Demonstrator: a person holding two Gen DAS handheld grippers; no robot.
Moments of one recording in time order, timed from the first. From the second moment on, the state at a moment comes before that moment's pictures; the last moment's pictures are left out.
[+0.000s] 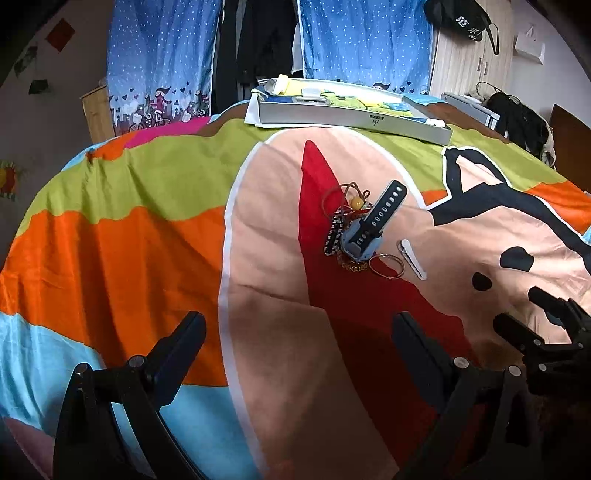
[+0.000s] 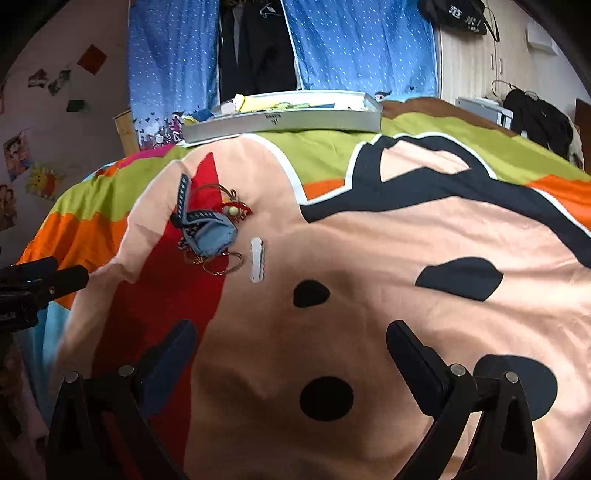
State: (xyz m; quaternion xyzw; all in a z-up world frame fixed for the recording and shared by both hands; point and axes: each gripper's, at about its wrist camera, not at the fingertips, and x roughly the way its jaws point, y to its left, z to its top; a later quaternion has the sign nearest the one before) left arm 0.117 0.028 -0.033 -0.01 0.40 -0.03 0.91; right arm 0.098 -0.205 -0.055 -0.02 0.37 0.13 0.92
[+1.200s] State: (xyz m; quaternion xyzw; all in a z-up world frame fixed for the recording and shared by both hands) left arm 0.190 0.015 -0.039 -0.01 0.36 -0.17 0.92; right arm 0.179 -0.191 -0.055 -0.08 0.41 0.26 0.87
